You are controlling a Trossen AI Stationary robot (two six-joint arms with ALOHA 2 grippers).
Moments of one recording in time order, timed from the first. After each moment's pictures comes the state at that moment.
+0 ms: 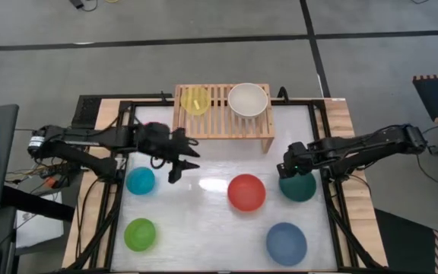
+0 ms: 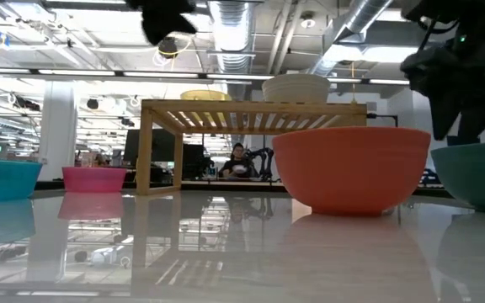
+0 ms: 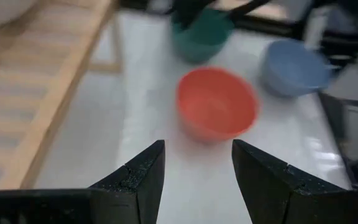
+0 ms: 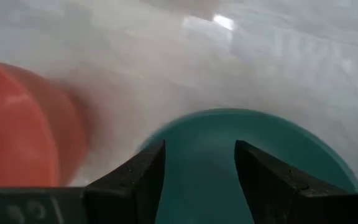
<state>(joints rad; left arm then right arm) 0.02 1.17 1.04 -0.37 0.09 -0.15 0.10 1.01 0.71 -0.99 0.10 1.36</state>
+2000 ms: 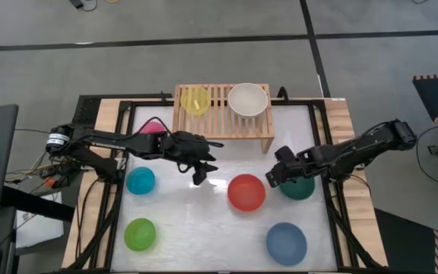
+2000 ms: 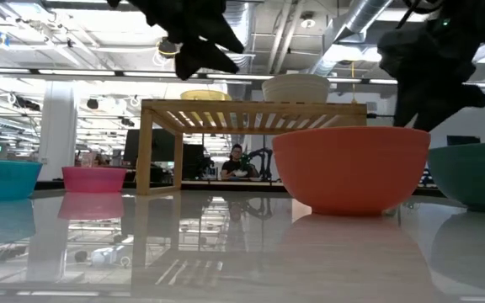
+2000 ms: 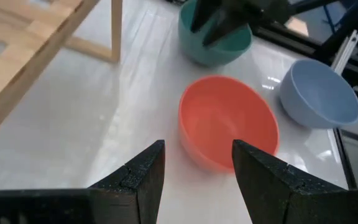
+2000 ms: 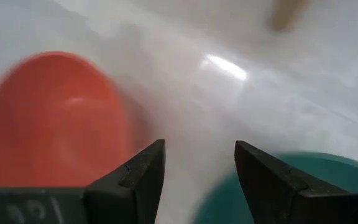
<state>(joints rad) 0.02 1.41 1.04 -0.16 0.02 -0.35 0.24 1.19 0.81 -0.83 0.29 1.25</state>
